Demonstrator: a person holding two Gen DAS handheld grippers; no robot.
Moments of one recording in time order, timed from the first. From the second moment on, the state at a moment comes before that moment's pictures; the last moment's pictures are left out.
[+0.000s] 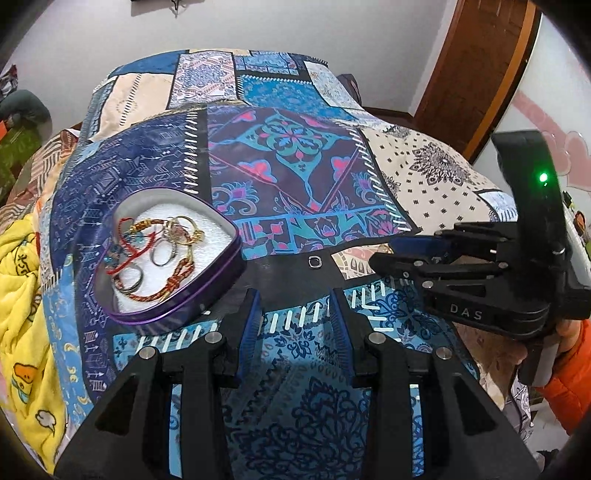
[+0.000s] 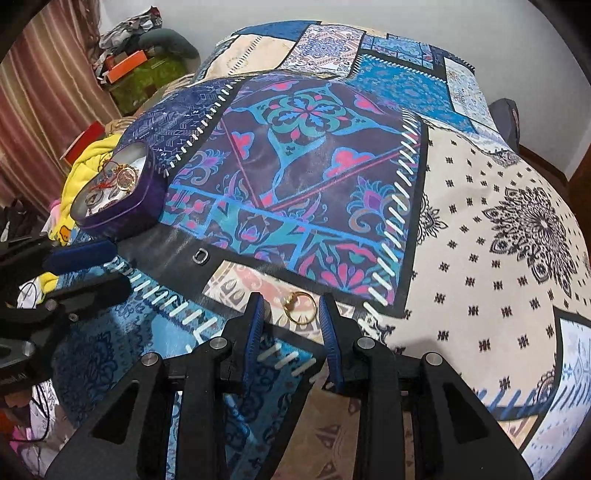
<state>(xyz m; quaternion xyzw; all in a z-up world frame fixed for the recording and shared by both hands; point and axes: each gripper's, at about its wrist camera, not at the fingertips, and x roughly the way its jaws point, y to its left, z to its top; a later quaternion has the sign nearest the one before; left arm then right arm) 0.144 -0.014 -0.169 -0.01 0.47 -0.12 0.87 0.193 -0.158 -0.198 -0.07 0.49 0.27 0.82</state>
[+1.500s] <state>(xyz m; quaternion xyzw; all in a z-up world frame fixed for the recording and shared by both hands) 0.160 -0.017 -0.135 -0.02 0.43 -0.13 0.89 0.186 -0.173 -0.127 -0.02 0.40 0.28 0.87</state>
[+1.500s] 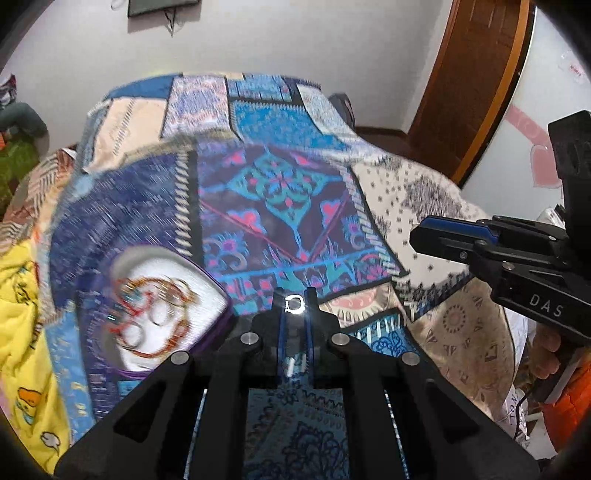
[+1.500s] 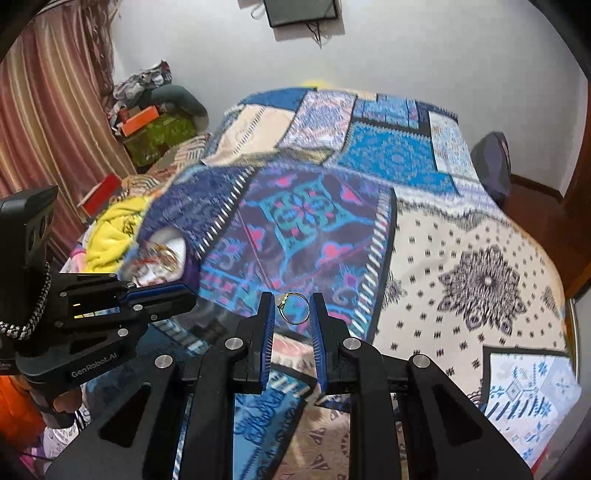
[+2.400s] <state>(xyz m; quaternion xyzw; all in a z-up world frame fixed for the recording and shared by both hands) 0.136 0.078 -0.069 -0.04 0.33 -0.03 0.94 0.179 -0.082 -0.064 -0.04 0.31 0.37 0.88</state>
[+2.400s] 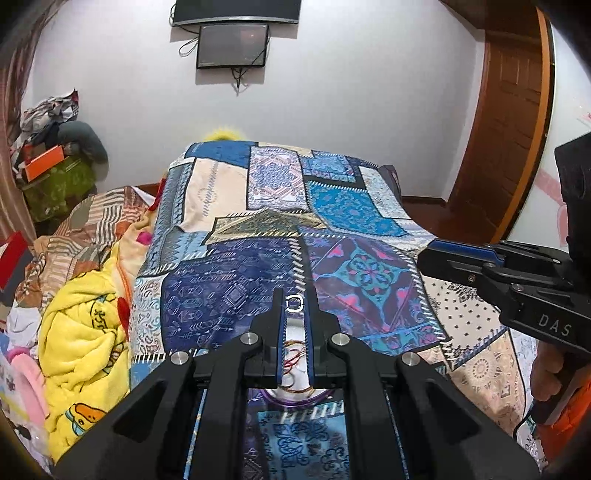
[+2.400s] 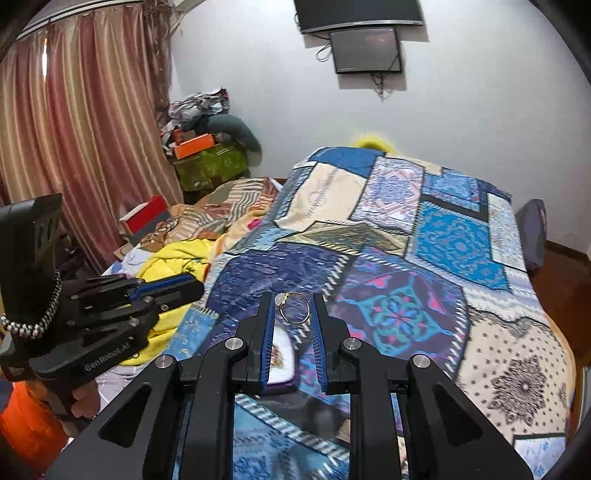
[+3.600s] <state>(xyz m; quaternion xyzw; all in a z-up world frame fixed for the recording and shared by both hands) 0.142 0.085 -0.140 -0.04 0.42 -0.06 0.90 0.197 -0.026 -0.138 -0.07 0.43 0.39 0.81</state>
